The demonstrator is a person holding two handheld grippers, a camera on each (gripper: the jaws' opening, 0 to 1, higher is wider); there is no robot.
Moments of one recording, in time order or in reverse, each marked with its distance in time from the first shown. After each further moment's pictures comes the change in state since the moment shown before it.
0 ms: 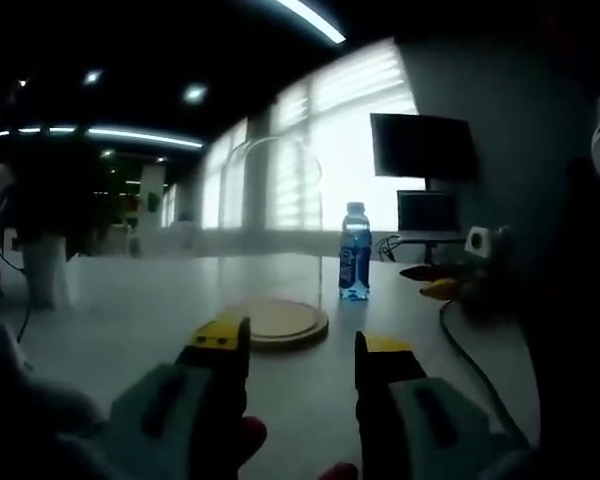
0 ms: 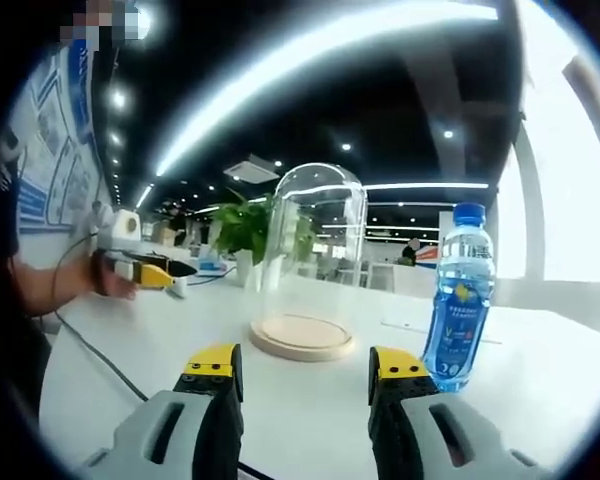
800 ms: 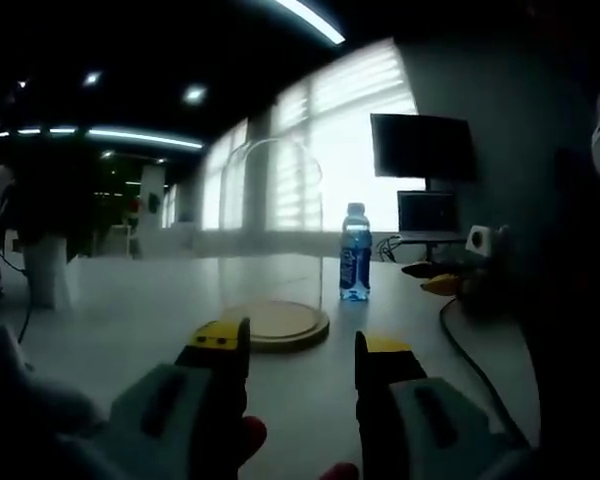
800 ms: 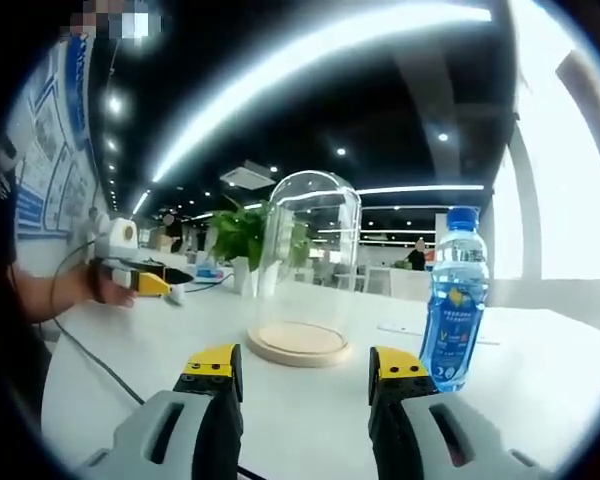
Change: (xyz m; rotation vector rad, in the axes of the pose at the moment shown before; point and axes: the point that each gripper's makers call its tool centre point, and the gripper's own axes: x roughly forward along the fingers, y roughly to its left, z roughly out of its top) left arm 0.000 0.001 0.002 -0.003 -0.004 0.006; right arm 0.000 -0.005 0.004 0.017 -0.020 -0.013
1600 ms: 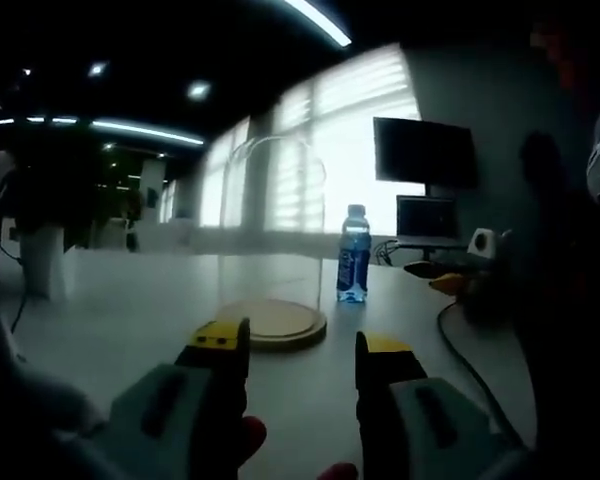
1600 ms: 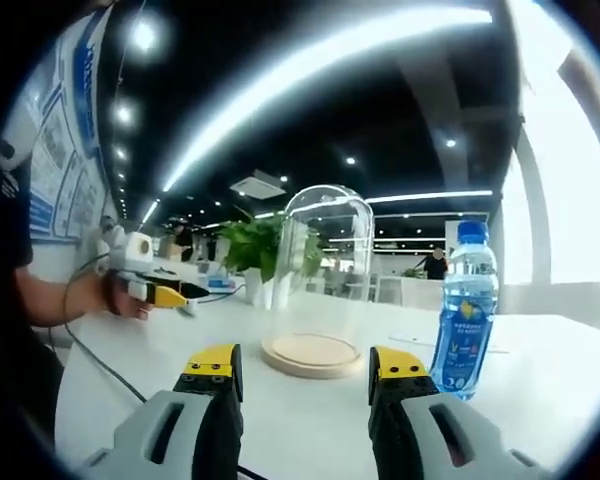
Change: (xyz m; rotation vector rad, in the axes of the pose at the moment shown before) left arm 0.002 0.002 -0.003 -0.038 -0.004 -0.017; right arm -0.007 0.016 0.017 0.004 -0.051 0.051
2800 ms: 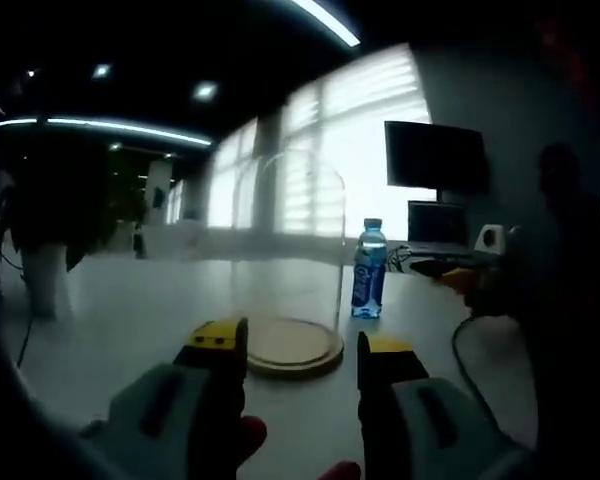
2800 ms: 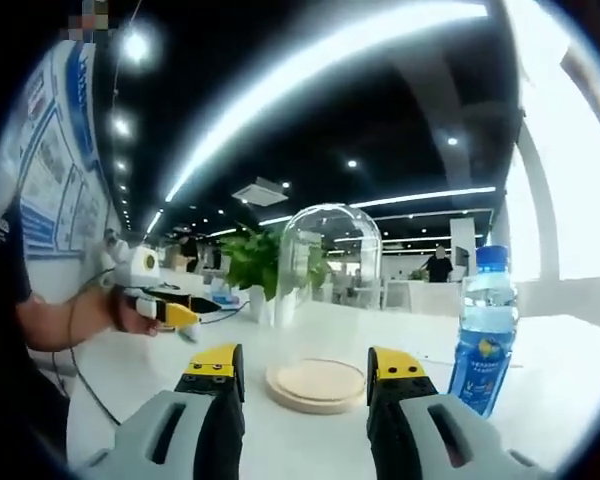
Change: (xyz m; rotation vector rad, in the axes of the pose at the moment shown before) left arm 0.022 0.022 0.032 -0.003 0.001 0.041; right arm 0.035 0.001 0.036 0.052 -0.019 0.041
